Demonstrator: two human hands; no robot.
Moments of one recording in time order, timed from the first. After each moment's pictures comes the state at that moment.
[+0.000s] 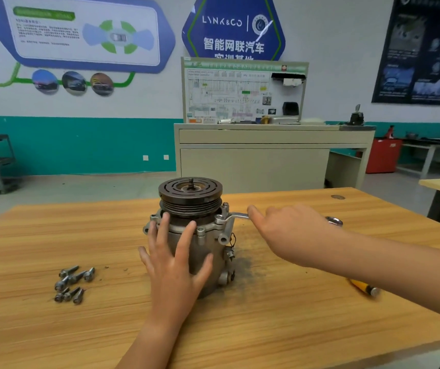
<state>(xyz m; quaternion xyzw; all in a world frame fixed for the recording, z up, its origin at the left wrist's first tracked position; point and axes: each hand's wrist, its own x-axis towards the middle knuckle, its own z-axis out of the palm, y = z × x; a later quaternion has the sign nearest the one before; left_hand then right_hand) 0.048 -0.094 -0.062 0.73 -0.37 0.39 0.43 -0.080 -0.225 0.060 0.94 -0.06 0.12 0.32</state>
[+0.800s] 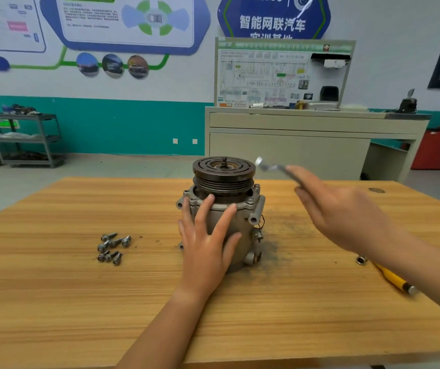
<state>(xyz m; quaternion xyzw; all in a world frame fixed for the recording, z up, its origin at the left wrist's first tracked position) 0.050 -0.091 -0.068 0.72 -0.40 0.41 0.40 -0.098 -0.227 0.057 0.91 0.04 0.39 0.11</state>
